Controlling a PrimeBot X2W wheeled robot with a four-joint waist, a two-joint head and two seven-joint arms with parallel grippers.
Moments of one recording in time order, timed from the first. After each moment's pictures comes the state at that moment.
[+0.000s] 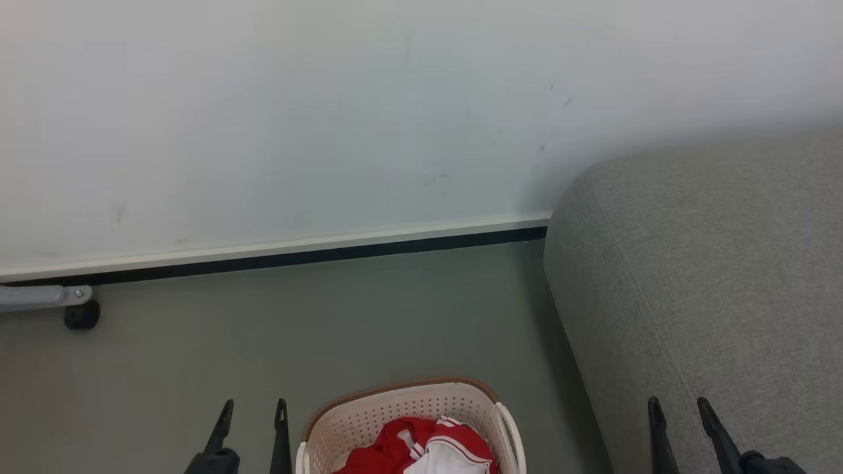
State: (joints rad) left arm 0.02 0.06 -0.17 0.32 -0.17 0.12 -0.25; right arm 0.11 -0.13 0.18 0.15 0.30 -0.07 -0.25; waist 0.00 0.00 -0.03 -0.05
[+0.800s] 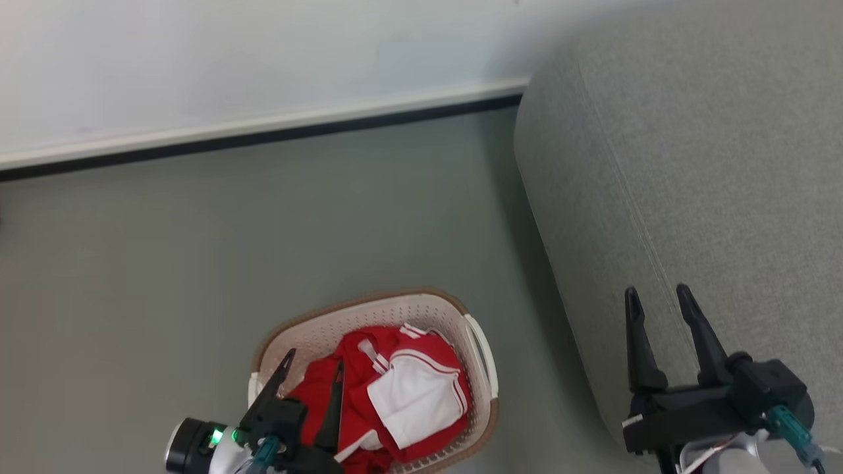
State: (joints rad) left arm -0.15 0.07 -0.30 0.42 -0.06 0.06 -0.22; right arm -0.11 -0.11 0.20 0.11 0.27 -0.05 -0.25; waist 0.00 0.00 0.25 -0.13
